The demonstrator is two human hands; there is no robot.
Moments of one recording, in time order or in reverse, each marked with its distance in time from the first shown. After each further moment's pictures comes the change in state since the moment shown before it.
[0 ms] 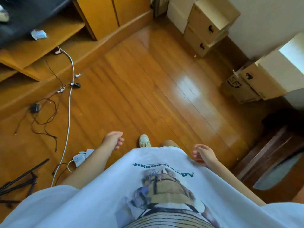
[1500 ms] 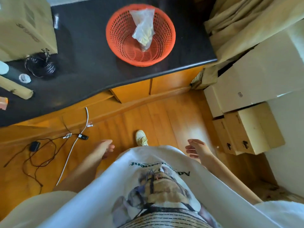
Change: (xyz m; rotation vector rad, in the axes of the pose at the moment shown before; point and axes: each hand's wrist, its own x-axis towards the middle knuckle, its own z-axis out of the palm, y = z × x) left_hand 0.246 0.542 -0.133 -0.343 0.119 -0.176; right_hand 0.197 -0.709 0.242 -0.293 -0.230 -0.124
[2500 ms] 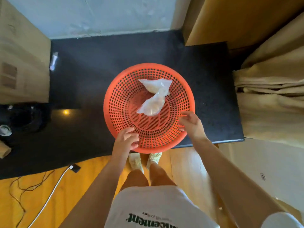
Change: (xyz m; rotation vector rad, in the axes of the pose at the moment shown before) left_hand 0.135 0.351 0.092 -0.451 -0.013 0.216; right_hand 0.191 -0.425 0.119 -0.208 -0.112 -0.445
